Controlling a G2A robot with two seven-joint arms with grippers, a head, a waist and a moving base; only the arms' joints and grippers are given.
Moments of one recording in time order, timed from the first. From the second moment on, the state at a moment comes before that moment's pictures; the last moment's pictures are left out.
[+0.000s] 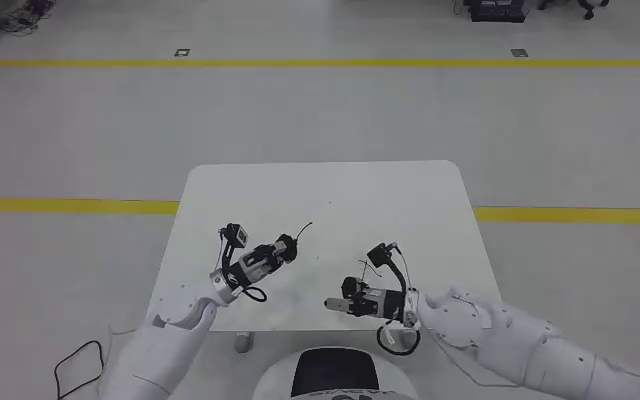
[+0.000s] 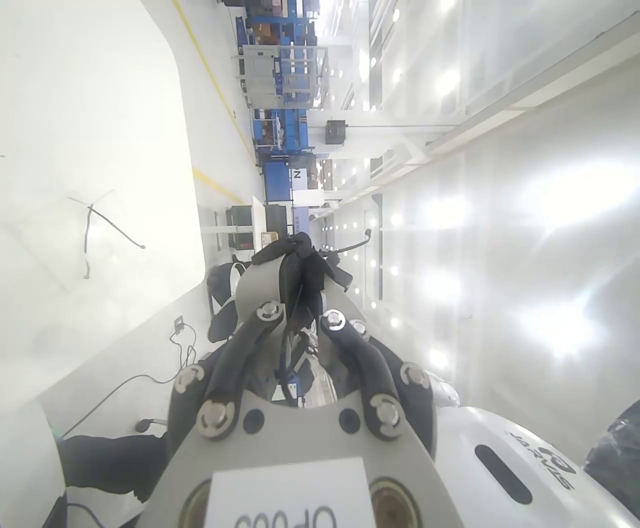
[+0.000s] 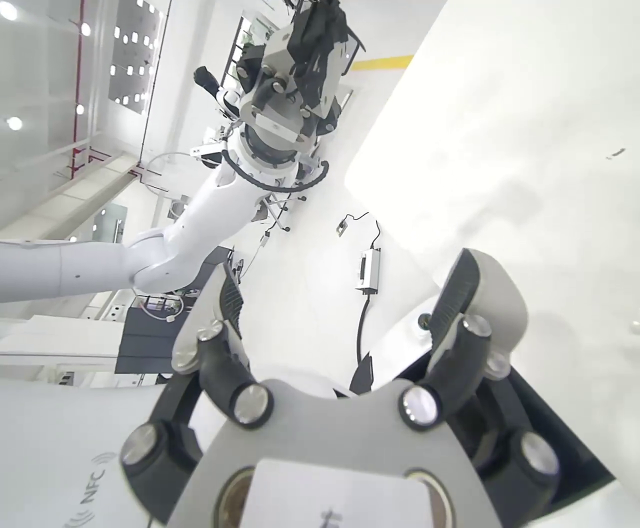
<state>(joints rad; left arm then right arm) 1.60 -1.09 -1.26 -1.52 -0.55 -0.31 -0.76 -1.15 -0.72 0.38 -1.76 0.06 -0.34 0.23</state>
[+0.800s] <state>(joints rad) 1.56 -1.10 -1.18 -1.48 -0.57 -0.31 -0.79 -1.20 -0.74 0.49 -1.75 0.18 -0.34 0.44</state>
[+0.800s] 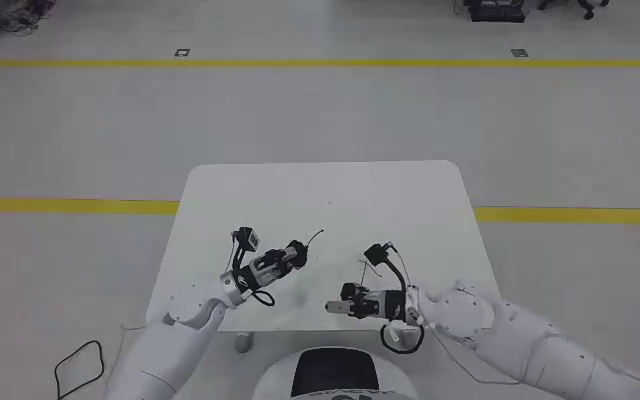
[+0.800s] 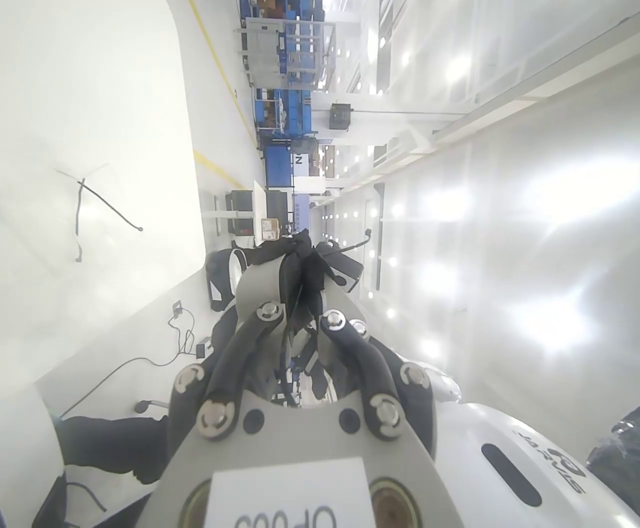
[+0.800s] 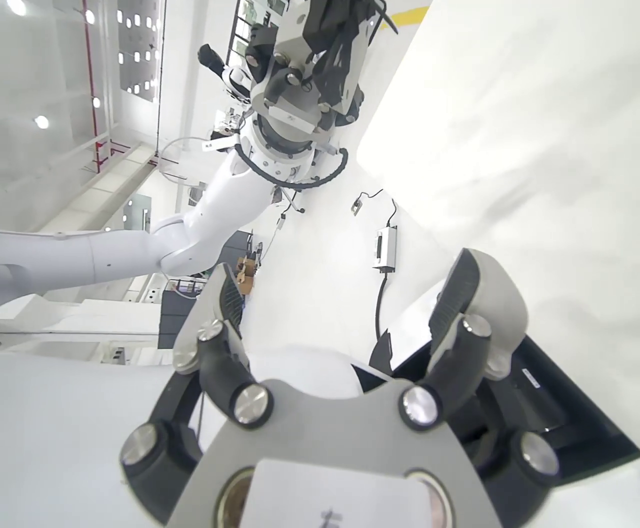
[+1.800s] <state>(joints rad) 1.52 -1.11 -1.13 -1.38 -0.91 -0.26 -1.03 -1.35 -0.81 0.75 -1.70 0.53 -0.34 0.66</state>
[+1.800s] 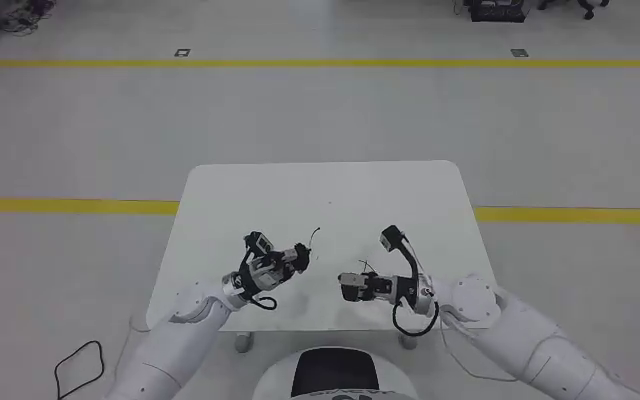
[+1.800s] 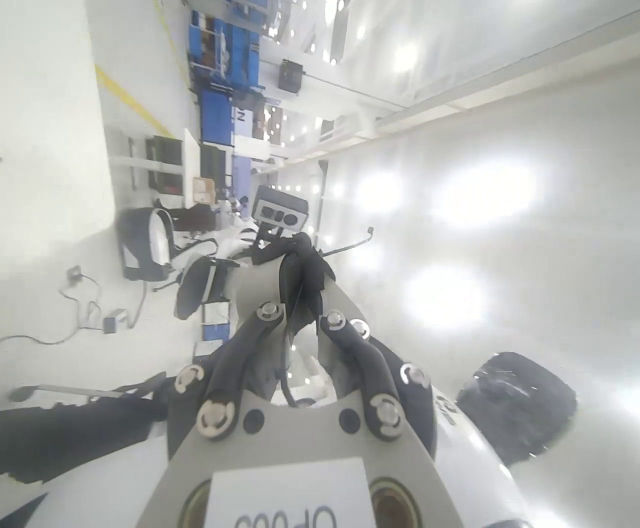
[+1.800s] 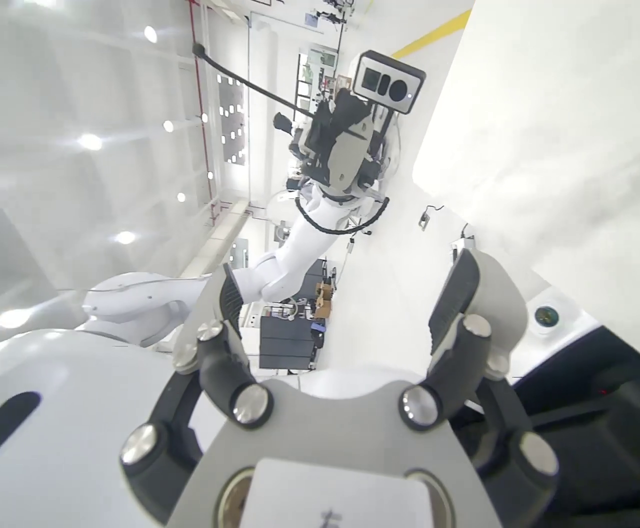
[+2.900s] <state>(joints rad) 1.45 -1.17 -0.97 -1.24 -1.25 -0.25 -1.30 -1.41 -0.90 0.88 -1.62 0.84 -0.34 0.90</state>
